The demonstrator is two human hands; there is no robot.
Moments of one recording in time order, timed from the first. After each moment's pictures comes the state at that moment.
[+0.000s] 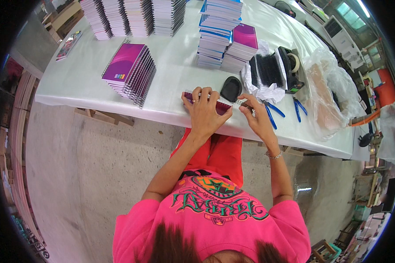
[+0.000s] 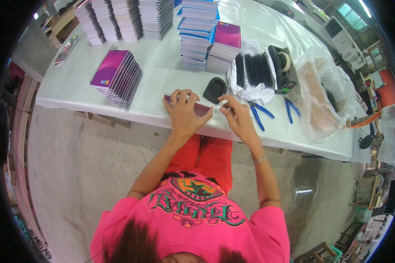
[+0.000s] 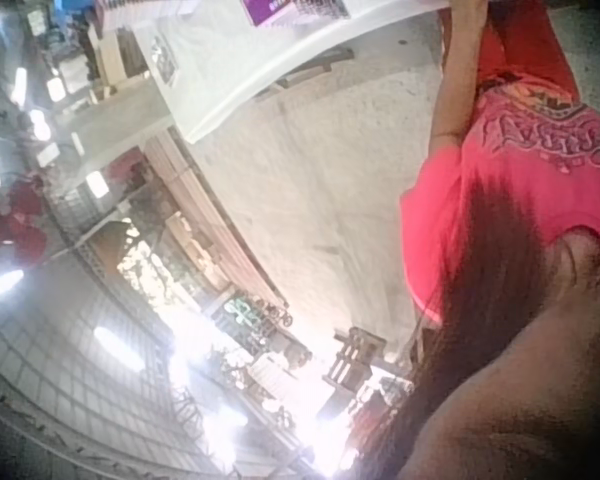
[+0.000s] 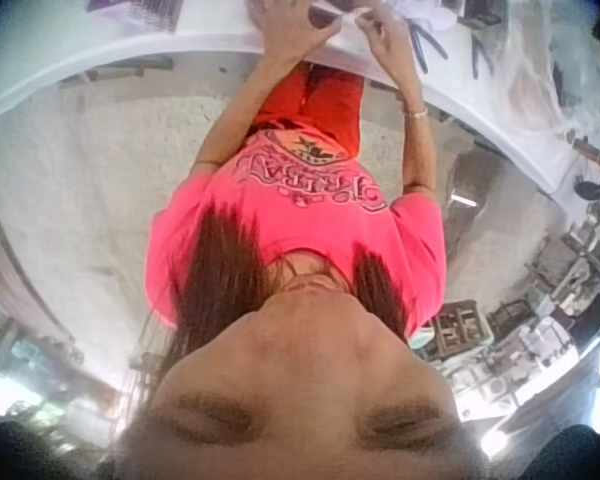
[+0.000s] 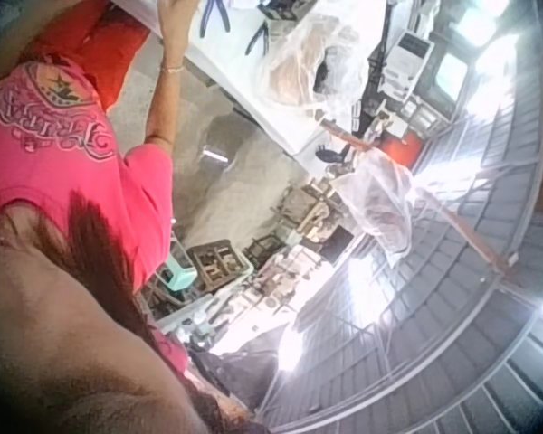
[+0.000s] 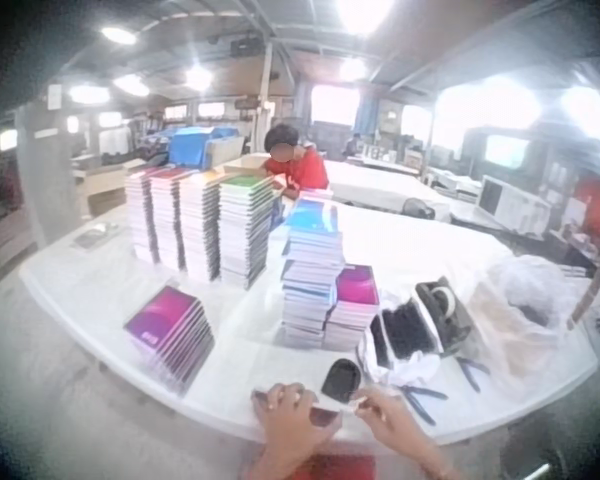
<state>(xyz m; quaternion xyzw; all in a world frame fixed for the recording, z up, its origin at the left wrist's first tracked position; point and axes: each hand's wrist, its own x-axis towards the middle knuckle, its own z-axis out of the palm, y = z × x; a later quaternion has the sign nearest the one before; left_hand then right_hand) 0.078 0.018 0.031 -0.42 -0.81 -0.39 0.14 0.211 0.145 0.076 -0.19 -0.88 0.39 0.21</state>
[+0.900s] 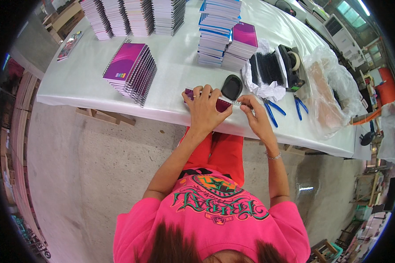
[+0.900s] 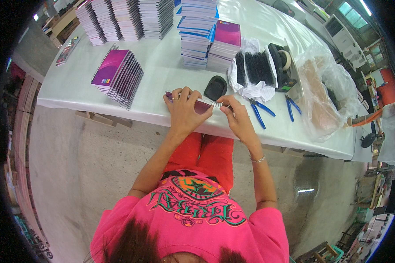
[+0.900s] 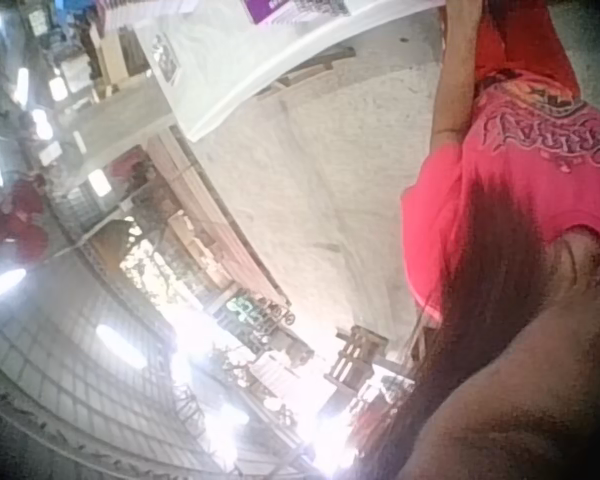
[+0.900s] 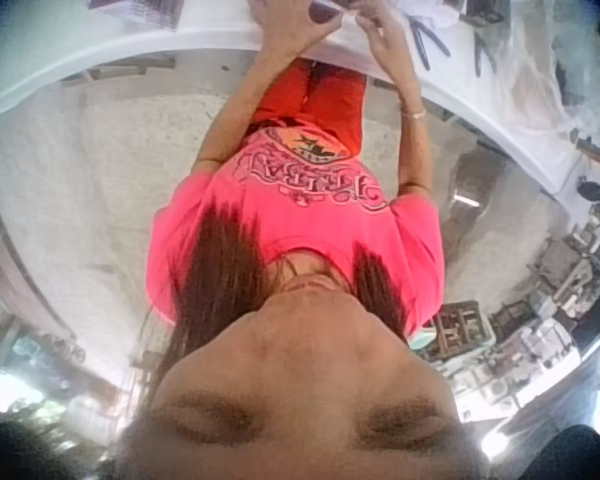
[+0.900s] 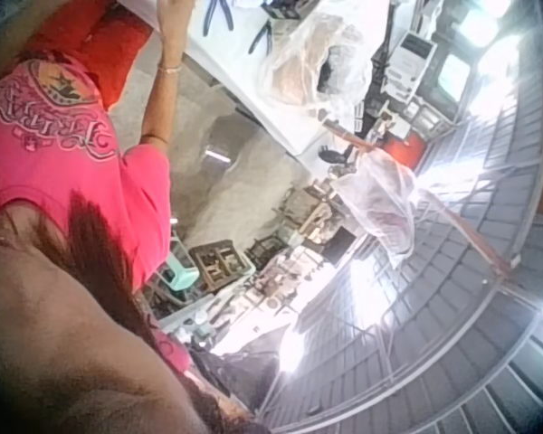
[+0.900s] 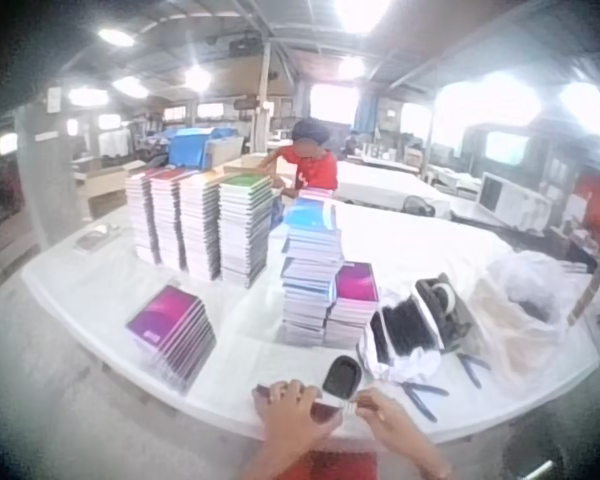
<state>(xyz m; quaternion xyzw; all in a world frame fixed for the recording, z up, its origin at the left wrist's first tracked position) 0.073 0.018 0.034 -0.44 -0.81 -0.37 0.13 0.212 0.138 0.070 -0.14 -0.86 0.42 0.25</state>
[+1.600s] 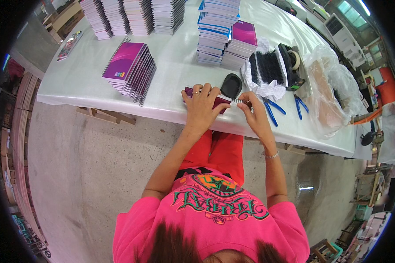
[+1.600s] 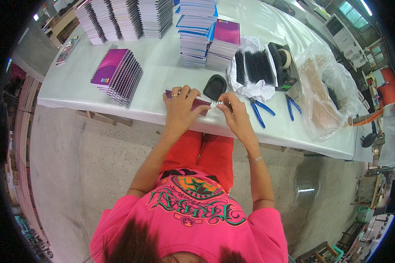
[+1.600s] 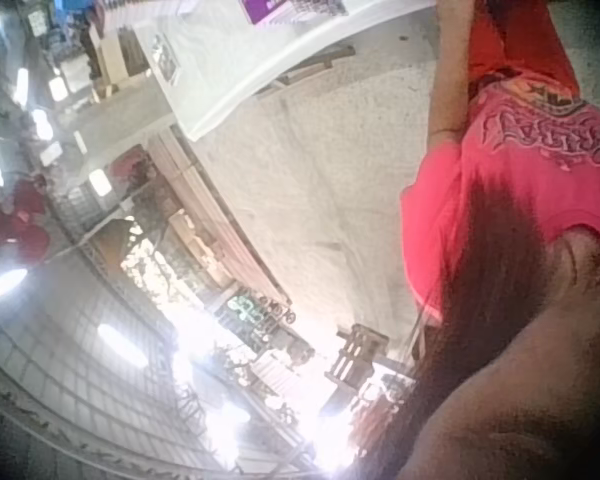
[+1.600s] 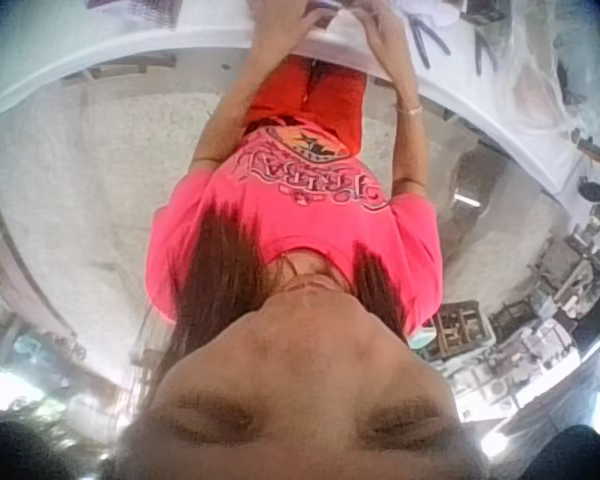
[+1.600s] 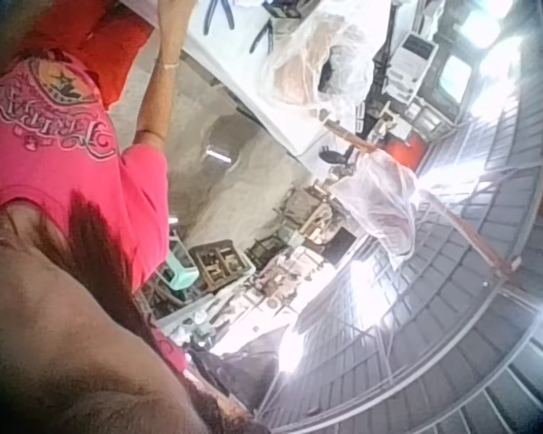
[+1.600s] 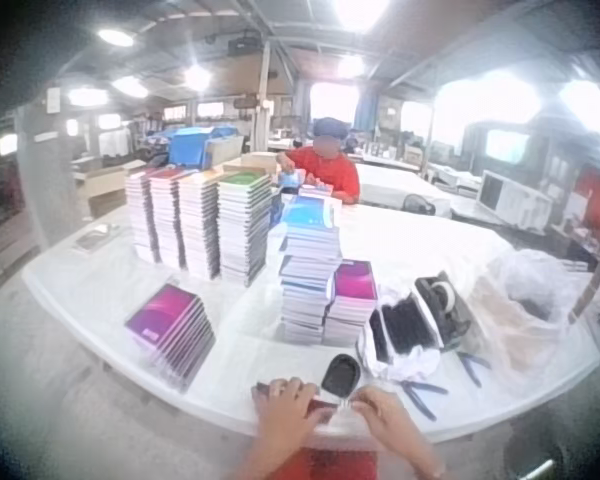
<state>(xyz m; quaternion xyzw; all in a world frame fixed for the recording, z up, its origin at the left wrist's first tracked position) 0.065 0.009 0.041 -0.47 -0.82 -0.32 0.10 0.206 0.134 0.072 -0.18 -0.86 0.40 0.26</state>
